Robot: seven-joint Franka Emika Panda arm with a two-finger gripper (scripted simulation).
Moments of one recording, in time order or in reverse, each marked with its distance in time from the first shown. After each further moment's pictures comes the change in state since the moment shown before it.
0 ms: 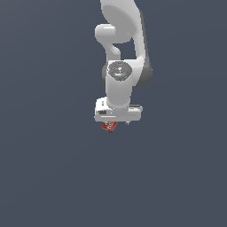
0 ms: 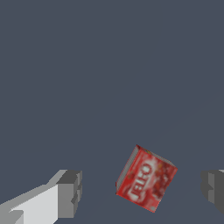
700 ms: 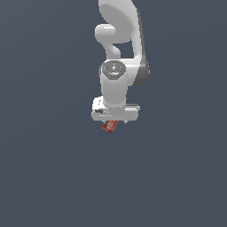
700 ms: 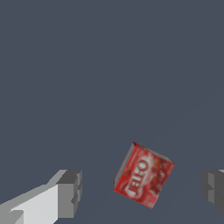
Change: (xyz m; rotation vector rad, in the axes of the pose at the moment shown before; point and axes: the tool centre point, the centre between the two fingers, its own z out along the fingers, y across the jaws) arm -0.004 0.010 -0.001 0.024 -0.003 0.033
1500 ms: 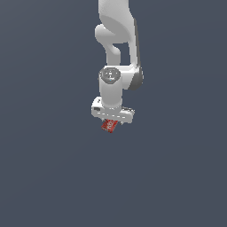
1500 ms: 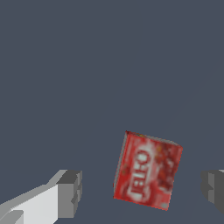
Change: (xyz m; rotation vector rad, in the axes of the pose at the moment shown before) arm -0.028 0.014 0.043 -0.004 0.021 0.214
